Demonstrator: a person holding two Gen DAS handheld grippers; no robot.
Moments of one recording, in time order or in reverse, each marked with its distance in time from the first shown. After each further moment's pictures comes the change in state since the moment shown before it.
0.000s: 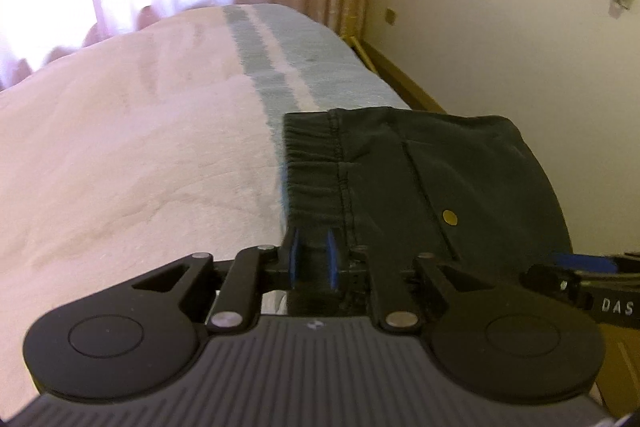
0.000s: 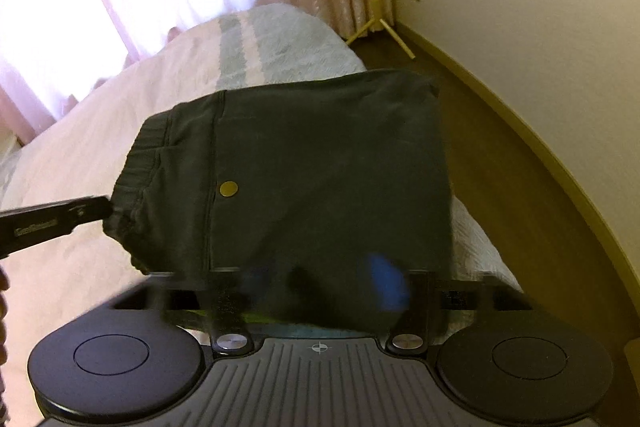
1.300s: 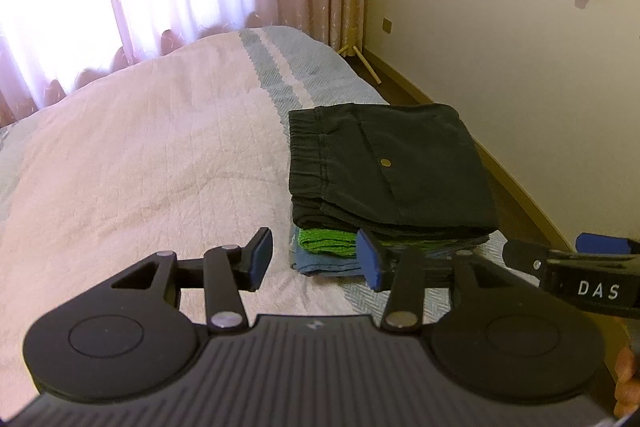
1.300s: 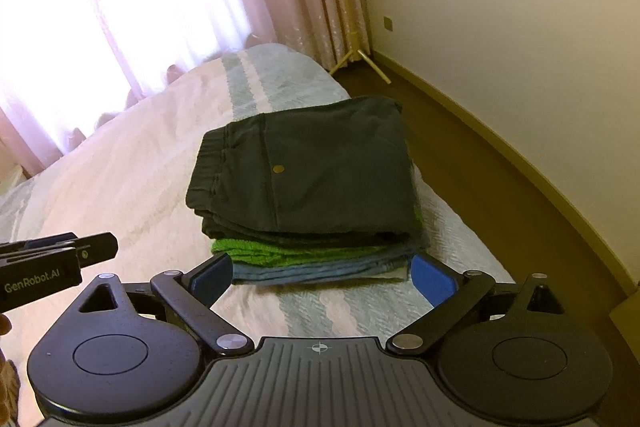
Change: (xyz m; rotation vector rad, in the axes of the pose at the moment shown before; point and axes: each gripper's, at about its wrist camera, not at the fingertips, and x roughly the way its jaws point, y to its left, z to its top) left arm -0.173 -0.030 -0.051 0.069 -0.038 0.036; right arm -0.156 0.048 -0.057 0.053 -0.092 -0.034
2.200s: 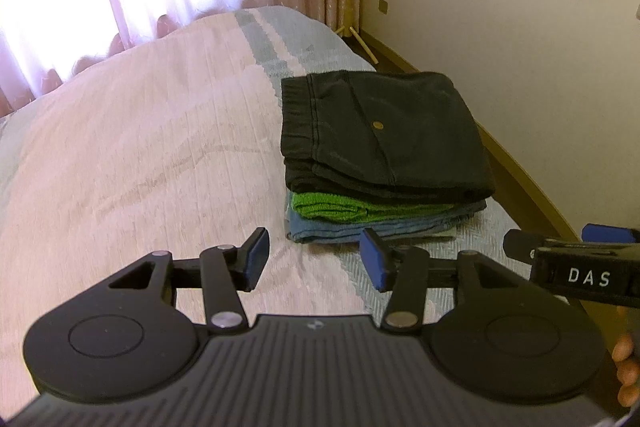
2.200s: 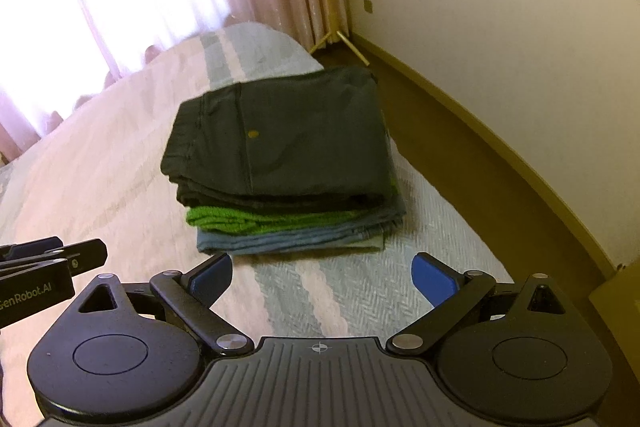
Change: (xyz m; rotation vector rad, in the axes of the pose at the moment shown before) left arm 0.006 -0.010 -0.029 0.018 0.059 0.000; right arm 0.003 -0.004 -0.024 -0.005 0.058 -0.072
